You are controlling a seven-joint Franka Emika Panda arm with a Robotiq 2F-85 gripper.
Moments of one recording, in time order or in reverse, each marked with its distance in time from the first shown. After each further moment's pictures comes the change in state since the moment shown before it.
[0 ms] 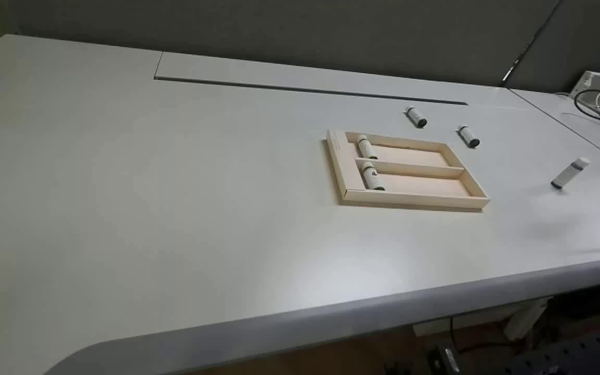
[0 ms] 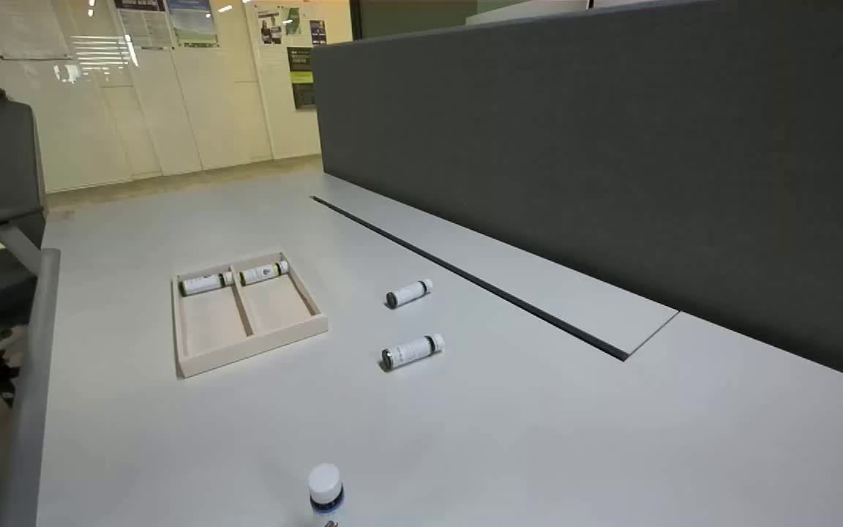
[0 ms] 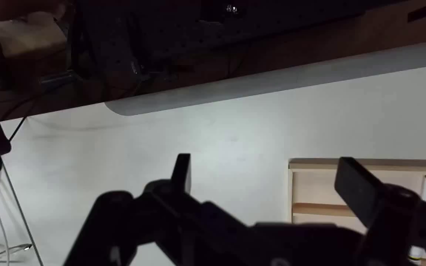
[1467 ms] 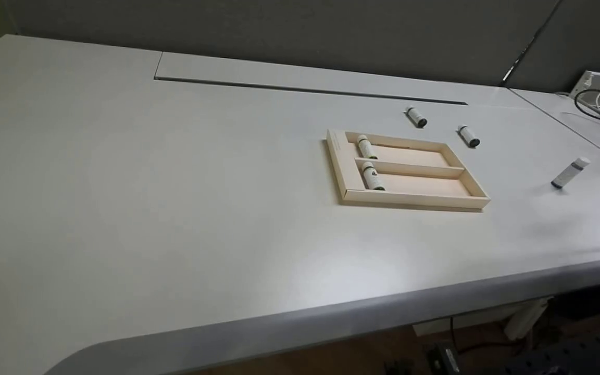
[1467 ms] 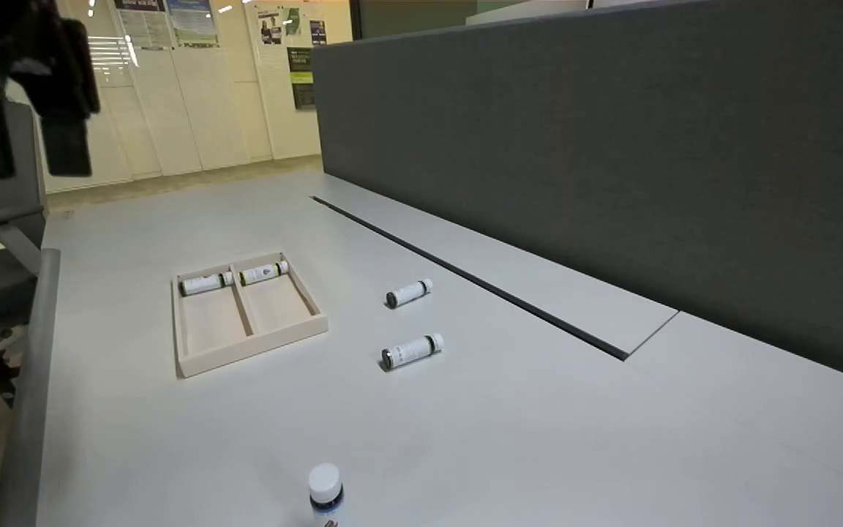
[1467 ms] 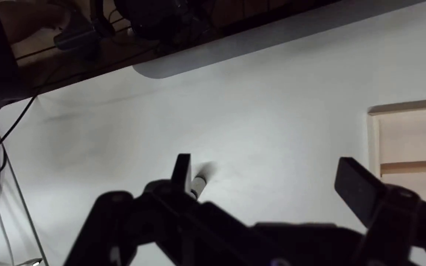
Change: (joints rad) arm -0.120 0.576 -0.211 0.308 -0.125 0.217 -0.112
